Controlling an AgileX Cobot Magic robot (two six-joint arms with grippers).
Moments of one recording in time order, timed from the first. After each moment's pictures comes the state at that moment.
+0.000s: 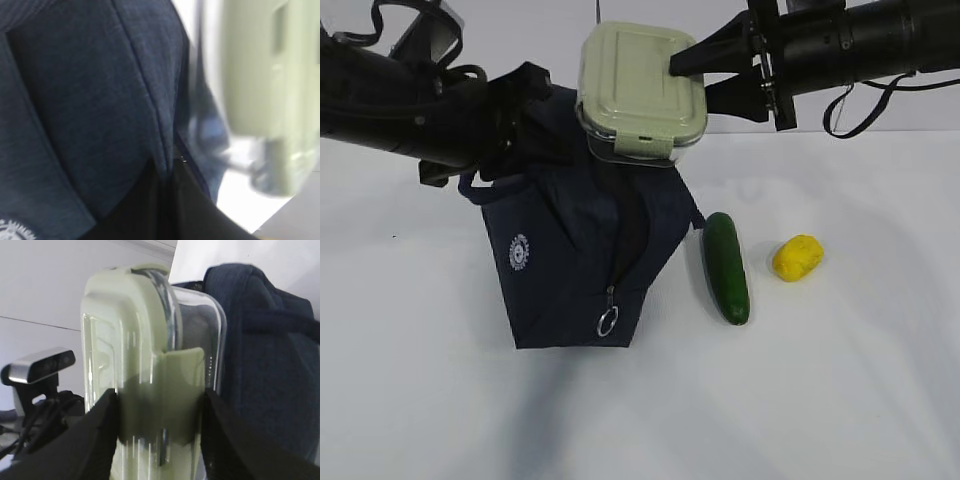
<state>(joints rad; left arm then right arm) -0.42 1.61 -1.06 -1.18 0.46 0.48 0.09 1.98 -1.56 1.40 1.17 -0.67</state>
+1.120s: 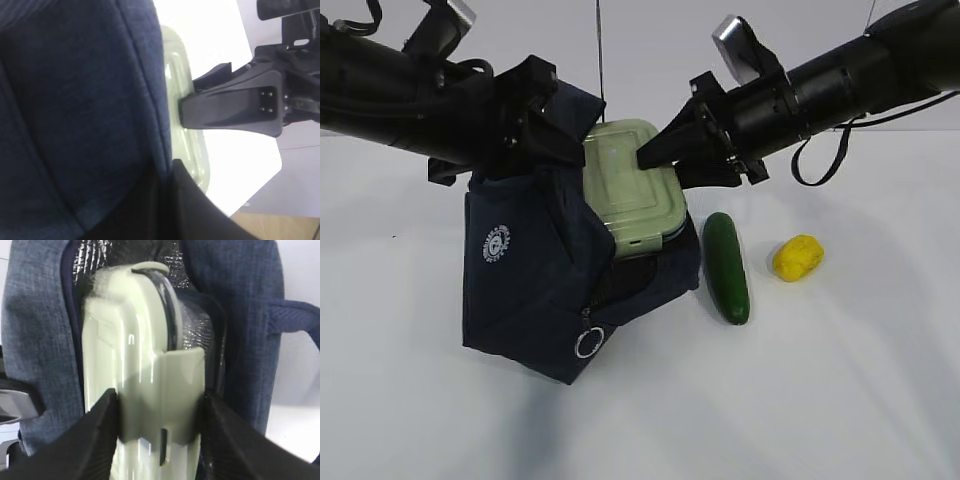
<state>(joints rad) -0.42 1.61 -1.08 -1.17 0.55 0.48 0.18 2.05 -1.56 1.19 1.17 -0.69</state>
